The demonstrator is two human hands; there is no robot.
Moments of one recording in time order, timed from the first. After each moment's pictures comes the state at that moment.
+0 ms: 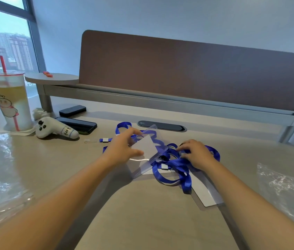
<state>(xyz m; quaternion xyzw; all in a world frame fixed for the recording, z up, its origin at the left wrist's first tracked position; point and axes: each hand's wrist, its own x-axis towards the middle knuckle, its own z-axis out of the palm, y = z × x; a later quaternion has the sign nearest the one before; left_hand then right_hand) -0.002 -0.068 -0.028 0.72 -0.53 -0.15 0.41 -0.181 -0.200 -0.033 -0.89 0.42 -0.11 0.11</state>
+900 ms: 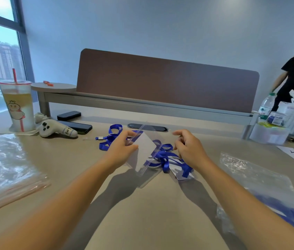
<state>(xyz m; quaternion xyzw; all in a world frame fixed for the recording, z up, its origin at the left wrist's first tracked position) -0.070 -0.005 0.000 0.68 -0.46 -0.25 0.51 -0.230 -0.099 0.003 -0.82 0.37 -0.35 0.25</state>
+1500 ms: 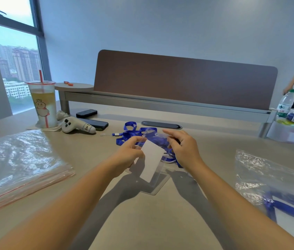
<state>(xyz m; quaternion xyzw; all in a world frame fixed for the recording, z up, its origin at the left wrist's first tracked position) -0.063 0.028 -0.006 0.68 -0.42 -0.37 0.48 -0.193 -0.052 -0.006 -0.81 0.32 -0.41 0.26</state>
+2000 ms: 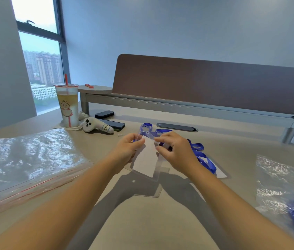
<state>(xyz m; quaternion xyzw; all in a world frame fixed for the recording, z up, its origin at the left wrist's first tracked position) -0.034 0.064 0.000 0.67 -0.37 -0.33 0.55 -0.158 -0.023 -0.003 -0.90 0.22 -0.33 0.17</state>
